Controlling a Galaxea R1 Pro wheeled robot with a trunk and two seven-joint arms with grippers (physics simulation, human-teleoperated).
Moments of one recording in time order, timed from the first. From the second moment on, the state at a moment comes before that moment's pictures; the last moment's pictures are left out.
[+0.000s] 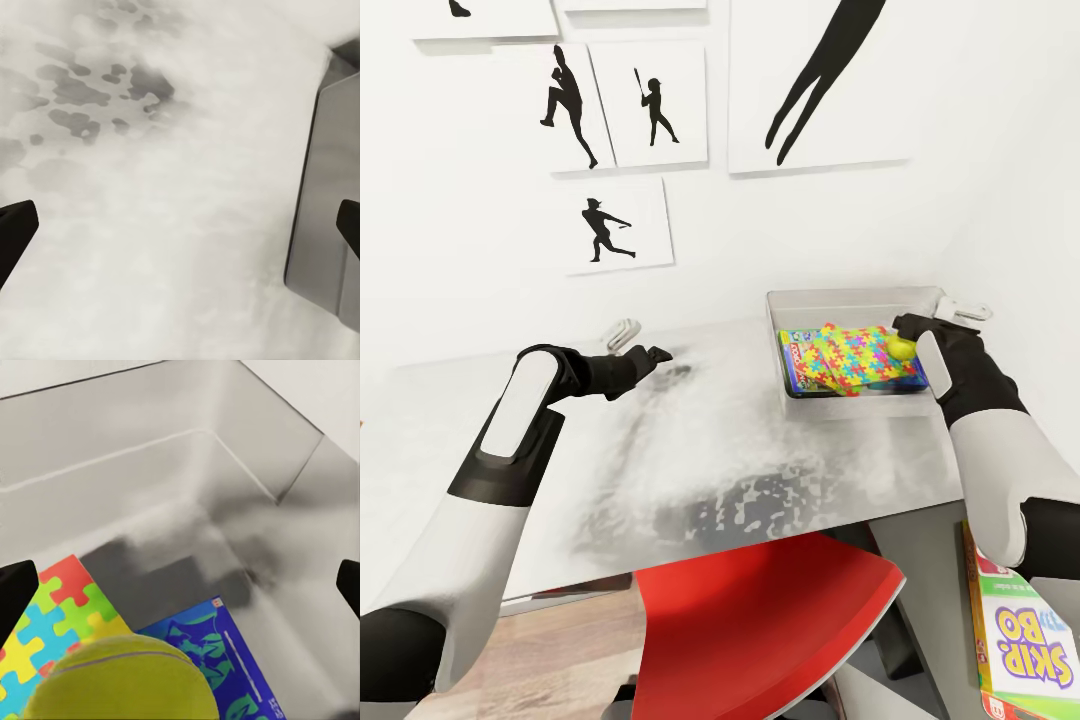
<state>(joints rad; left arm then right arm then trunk) -1.00 0.07 -0.22 -1.39 1.45 0.80 0.88 -1.29 -0.17 -0.10 -0.70 -0.17 0.43 -0.31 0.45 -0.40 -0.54</state>
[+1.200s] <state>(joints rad) -0.95 0.07 -0.22 -1.41 1.45 0.80 0.87 -1.12 -0.21 -0.27 -1.44 -0.18 0.76 -0.28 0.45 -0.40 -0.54</state>
